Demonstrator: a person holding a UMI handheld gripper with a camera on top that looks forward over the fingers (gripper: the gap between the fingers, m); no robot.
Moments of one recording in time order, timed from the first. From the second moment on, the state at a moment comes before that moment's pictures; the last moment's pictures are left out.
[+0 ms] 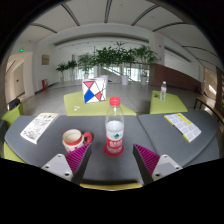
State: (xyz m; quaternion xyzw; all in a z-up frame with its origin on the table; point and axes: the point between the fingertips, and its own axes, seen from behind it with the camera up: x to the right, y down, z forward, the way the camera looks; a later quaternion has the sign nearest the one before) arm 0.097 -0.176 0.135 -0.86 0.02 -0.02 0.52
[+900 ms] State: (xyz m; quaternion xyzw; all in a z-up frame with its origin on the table) arm 0.017 -0.496 0.244 -0.85 0.01 -0.06 0.53
